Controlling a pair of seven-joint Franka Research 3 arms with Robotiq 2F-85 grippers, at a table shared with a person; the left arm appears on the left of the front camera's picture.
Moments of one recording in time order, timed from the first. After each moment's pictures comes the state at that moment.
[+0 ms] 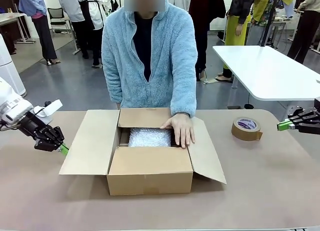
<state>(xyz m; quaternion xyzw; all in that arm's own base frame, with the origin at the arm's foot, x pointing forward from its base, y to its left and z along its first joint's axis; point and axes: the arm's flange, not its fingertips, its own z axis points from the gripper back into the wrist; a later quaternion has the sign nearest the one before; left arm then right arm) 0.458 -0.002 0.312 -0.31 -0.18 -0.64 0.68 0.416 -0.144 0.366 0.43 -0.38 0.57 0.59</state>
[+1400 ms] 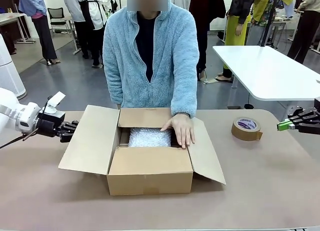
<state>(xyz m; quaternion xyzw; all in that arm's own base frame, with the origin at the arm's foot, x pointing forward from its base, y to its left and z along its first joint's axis) 0.459 -0.052 0.300 -0.44 -0.36 -0.54 0.62 0.416 -0.144 0.366 0.43 -0.38 0.57 0.59</state>
